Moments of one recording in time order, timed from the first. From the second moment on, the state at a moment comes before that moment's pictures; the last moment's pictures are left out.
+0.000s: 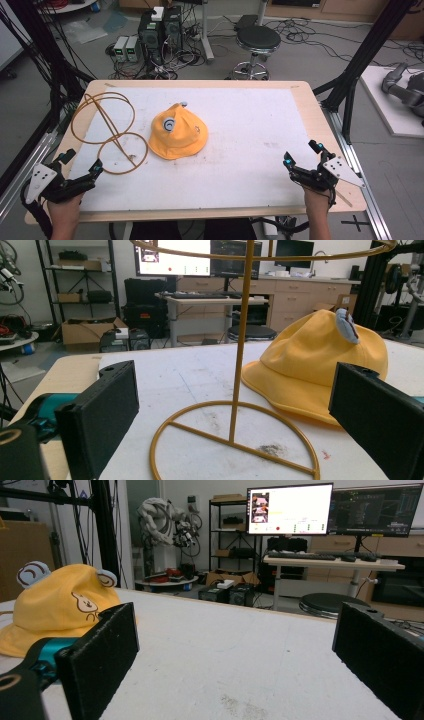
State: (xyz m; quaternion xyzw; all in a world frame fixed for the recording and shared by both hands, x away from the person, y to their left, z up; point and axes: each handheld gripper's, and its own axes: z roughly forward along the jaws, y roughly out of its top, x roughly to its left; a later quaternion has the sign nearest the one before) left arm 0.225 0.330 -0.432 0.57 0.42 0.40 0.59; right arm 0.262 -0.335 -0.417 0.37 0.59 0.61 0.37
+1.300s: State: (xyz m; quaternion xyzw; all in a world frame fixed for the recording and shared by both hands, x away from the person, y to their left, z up) left arm 0.225 0.326 -0.434 0.58 0.41 0.40 0.58; right arm 0.290 -0.271 -0.381 0.30 0.64 0.64 0.30
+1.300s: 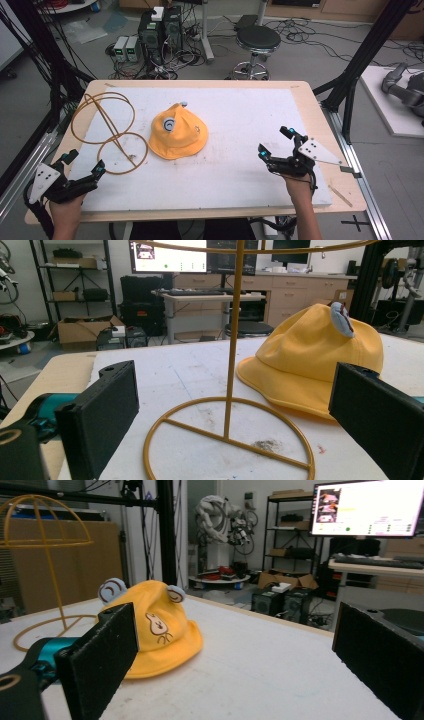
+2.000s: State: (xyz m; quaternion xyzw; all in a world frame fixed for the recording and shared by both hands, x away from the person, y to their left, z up) left arm 0.226 0.324 -0.433 0.58 0.41 0.39 0.59; right arm 0.330 -0.180 -0.377 0.26 0.68 0.65 0.22
